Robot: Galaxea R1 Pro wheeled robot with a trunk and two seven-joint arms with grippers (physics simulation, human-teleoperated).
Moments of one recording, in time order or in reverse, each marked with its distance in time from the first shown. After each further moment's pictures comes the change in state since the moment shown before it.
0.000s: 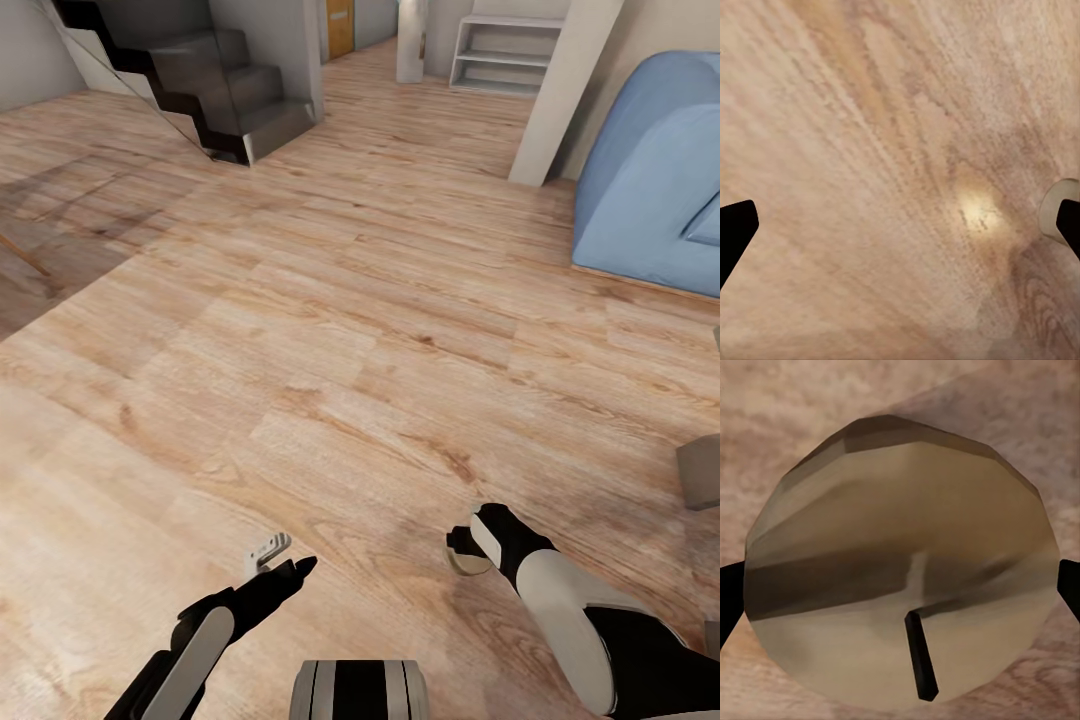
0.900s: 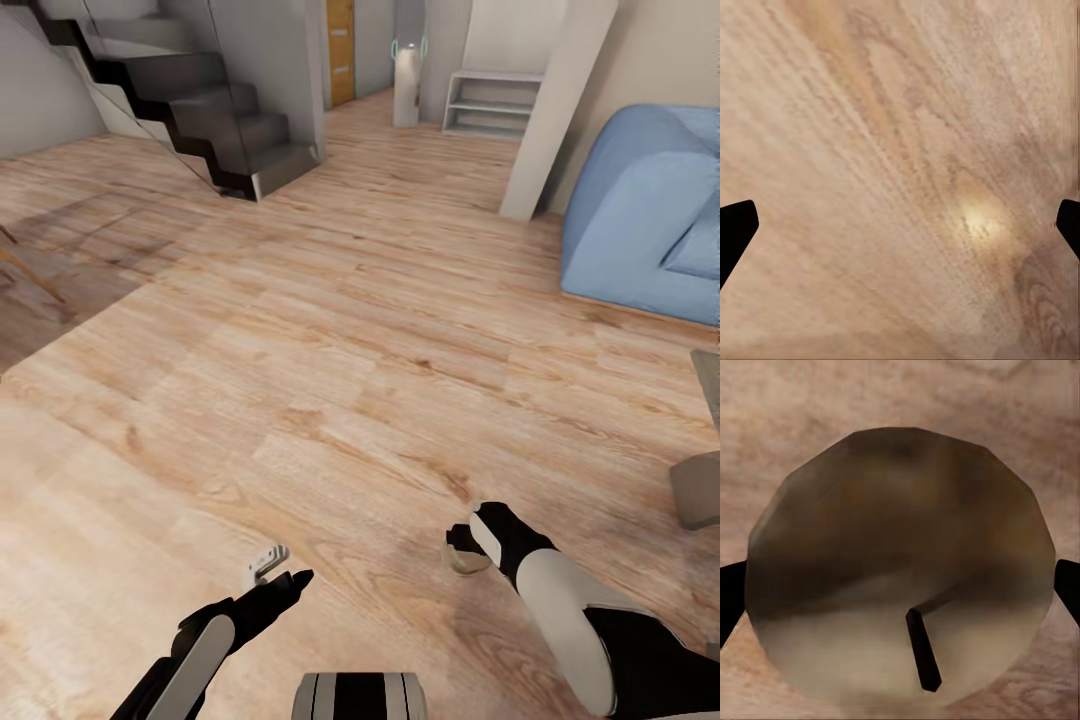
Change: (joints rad) left arm 0.000 0.001 -0.004 0.068 -0.002 -0.012 0.005; right arm 0.002 0.001 0.006 -0.014 0.003 -0.011 0.004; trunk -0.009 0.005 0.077
